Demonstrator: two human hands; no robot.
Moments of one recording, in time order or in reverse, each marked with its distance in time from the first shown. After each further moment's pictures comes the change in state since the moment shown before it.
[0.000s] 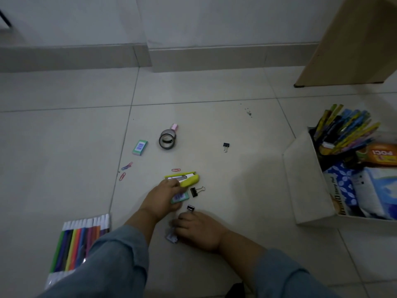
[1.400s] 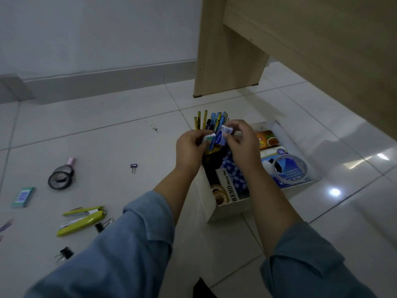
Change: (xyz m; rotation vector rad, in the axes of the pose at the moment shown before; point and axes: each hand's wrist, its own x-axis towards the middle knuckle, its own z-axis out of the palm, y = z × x) left_hand 0.149 0.315 -0.061 -0.890 0.454 0.193; right_hand -0.203 0.103 -0.234 0.164 1.136 1.101
